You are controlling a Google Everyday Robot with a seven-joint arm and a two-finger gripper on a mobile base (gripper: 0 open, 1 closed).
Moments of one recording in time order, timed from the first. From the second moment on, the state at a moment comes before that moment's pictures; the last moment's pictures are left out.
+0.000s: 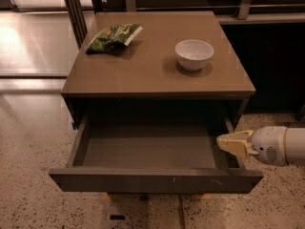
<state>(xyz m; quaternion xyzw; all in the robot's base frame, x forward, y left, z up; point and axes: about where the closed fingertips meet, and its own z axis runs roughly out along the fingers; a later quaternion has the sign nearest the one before) 0.455 -0.203 0.750 -0.28 0.83 0.30 0.37</state>
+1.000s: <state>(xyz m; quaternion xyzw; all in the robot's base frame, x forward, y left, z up) 0.455 -0.203 0.750 -0.28 0.83 0.30 0.37</state>
